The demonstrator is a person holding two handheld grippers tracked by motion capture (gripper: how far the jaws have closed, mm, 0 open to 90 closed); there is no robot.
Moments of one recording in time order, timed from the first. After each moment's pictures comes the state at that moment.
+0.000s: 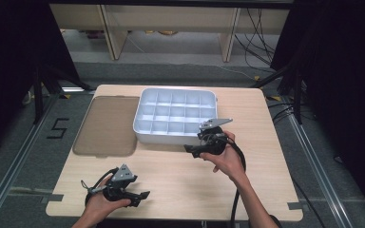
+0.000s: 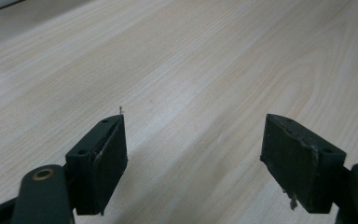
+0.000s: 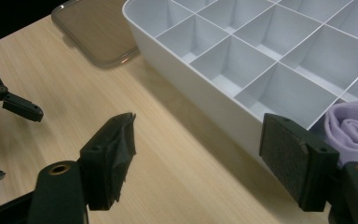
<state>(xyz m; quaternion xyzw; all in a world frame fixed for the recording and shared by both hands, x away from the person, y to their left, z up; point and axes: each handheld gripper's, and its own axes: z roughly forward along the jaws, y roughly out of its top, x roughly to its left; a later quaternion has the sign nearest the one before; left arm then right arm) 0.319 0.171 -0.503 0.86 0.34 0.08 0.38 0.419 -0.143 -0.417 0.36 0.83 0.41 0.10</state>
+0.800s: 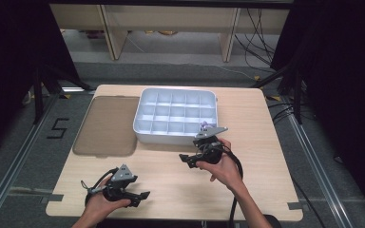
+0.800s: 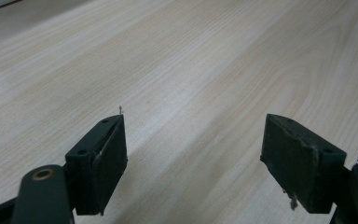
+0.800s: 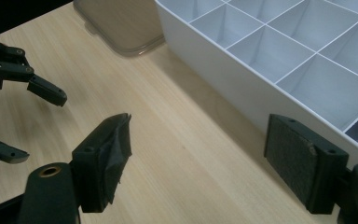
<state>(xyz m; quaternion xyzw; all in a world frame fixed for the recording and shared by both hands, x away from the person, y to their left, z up) 0.318 0.171 -0.502 0.85 0.34 0.08 0.39 0.398 -0.133 -0.425 0.34 0.85 0.40 0.09</state>
